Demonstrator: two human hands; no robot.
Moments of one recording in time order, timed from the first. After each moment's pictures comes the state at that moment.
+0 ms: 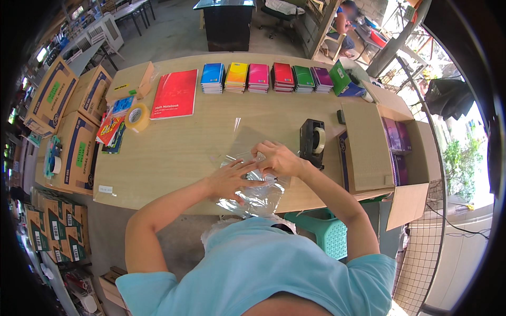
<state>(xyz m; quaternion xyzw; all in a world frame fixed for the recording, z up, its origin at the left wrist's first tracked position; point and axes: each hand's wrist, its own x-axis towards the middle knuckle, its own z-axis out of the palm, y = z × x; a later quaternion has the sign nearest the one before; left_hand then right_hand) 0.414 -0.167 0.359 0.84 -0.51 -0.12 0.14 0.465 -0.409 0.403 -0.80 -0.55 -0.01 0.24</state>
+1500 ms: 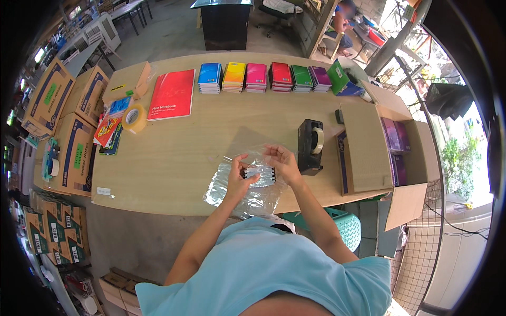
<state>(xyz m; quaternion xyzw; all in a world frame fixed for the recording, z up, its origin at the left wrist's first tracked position) 0.395 -0.235 0.291 0.64 -0.01 -0.01 0.77 0.441 -0.417 0.323 -0.65 -0.02 0.18 0.74</state>
